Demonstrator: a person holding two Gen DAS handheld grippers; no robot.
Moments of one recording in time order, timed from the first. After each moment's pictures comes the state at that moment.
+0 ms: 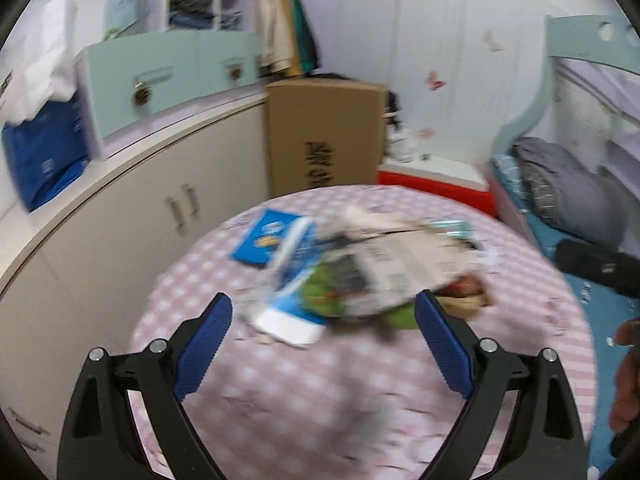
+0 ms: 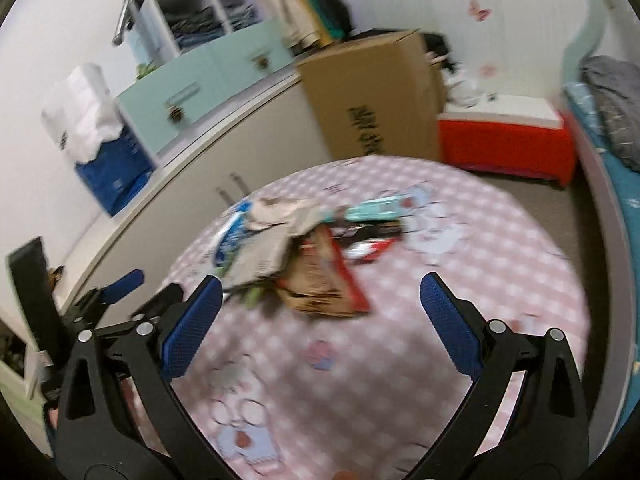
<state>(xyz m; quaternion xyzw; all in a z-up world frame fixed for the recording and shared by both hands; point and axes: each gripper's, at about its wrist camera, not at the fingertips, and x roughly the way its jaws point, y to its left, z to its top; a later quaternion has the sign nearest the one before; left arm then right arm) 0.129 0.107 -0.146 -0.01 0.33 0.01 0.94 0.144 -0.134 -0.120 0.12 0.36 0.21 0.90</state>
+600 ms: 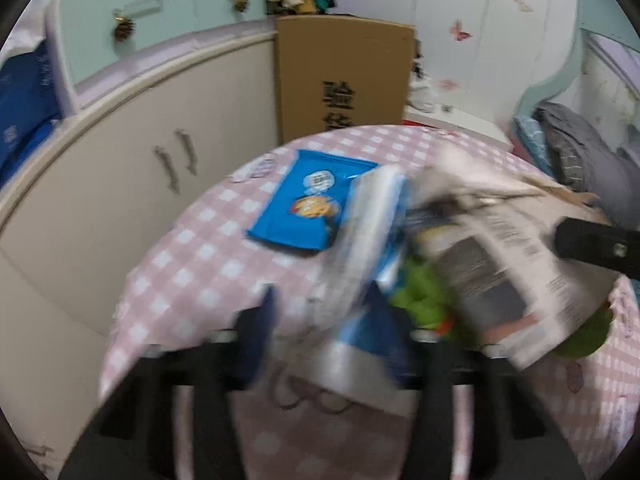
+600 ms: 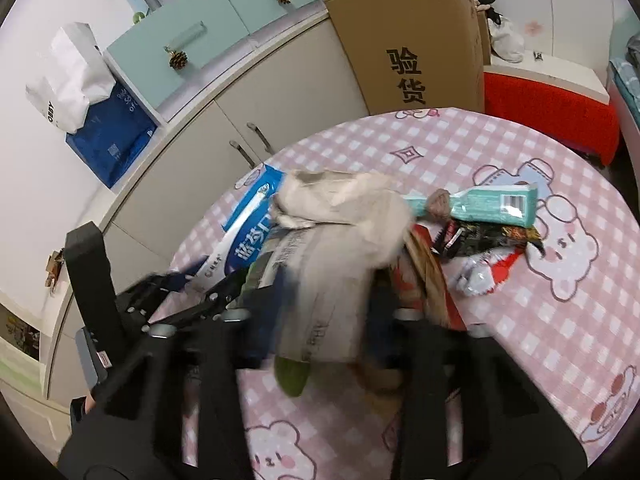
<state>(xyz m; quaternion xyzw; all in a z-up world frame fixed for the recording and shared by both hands) 0.226 0.154 -0.217 -0.01 0.42 -0.01 0.91 0.233 -0.046 -0.164 0.11 0.44 0.25 0.85</state>
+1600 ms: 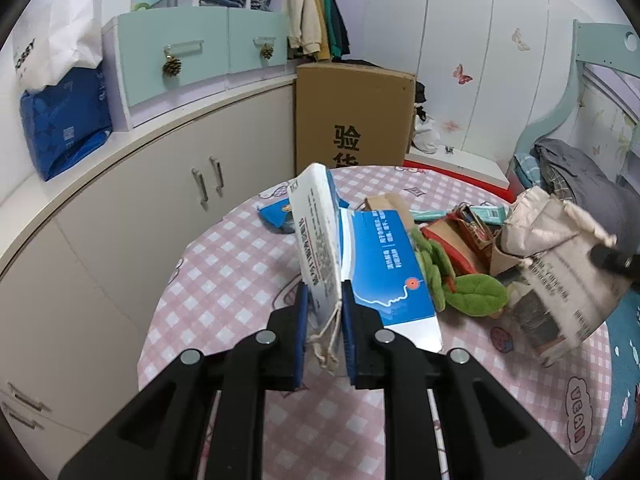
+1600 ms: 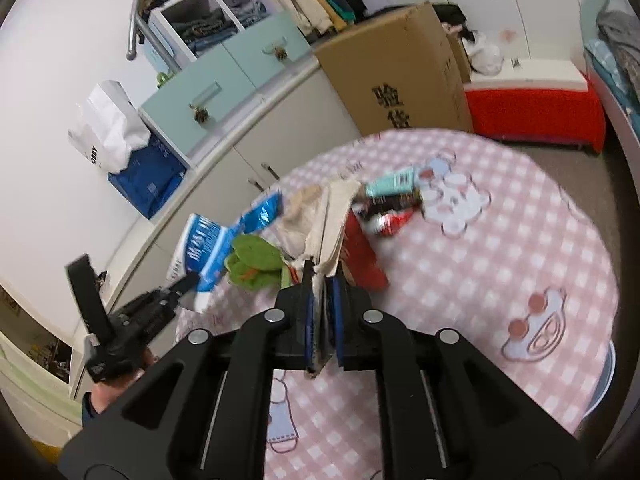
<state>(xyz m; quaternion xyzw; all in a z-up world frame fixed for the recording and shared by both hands) 0.109 0.126 -0.161 -0.03 0.35 0.04 0.93 0.142 -0.170 -0.138 0.18 0.39 0.27 0.86</state>
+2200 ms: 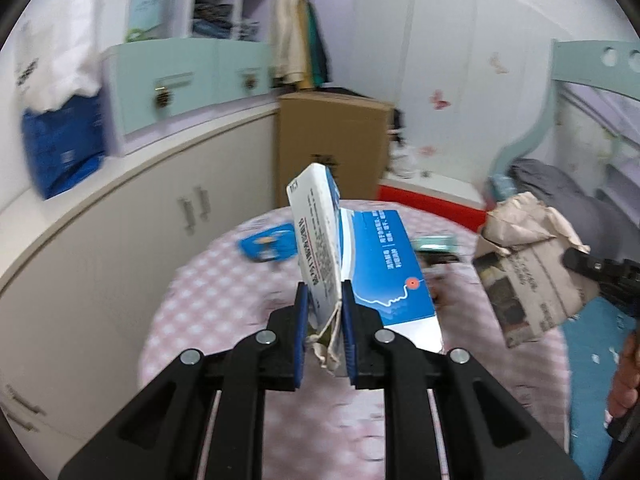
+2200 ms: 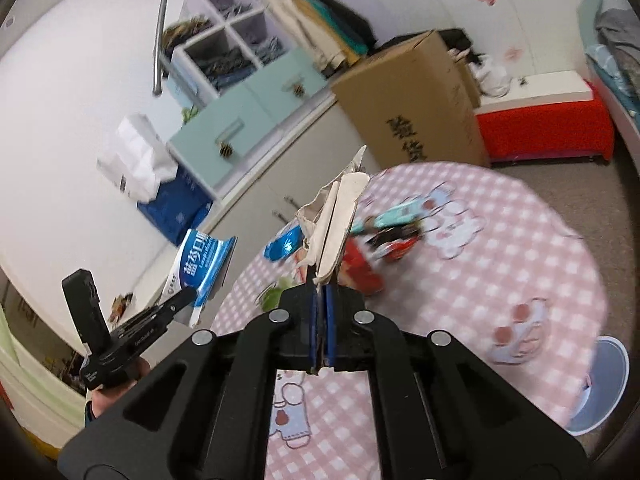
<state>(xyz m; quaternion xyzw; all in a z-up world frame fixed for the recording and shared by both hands) 0.078 0.090 -0.109 -0.04 0.31 -0.01 0.95 0.114 -0.222 -0.109 0.23 0.32 0.29 0.88</state>
